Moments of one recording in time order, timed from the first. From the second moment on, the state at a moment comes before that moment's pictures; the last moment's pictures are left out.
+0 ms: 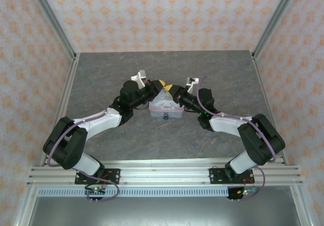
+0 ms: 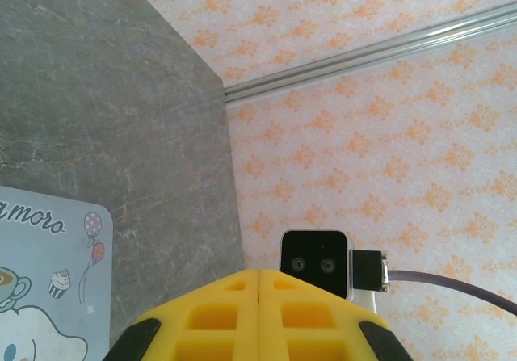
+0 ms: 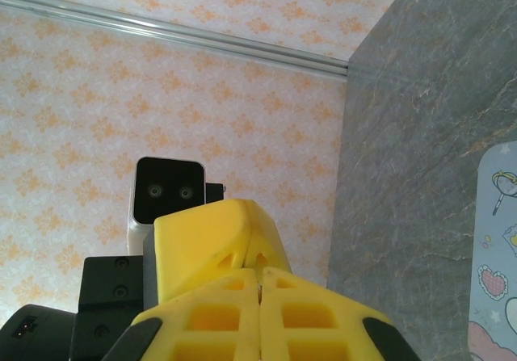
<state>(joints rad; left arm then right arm) -0.52 1.49 0.80 0.55 0.25 -1.22 0.56 1.52 0.64 0.89 -0.40 1.35</state>
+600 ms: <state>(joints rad) -0.52 1.48 0.79 0.55 0.24 -1.22 0.56 1.52 0.64 0.89 -0.39 1.37</state>
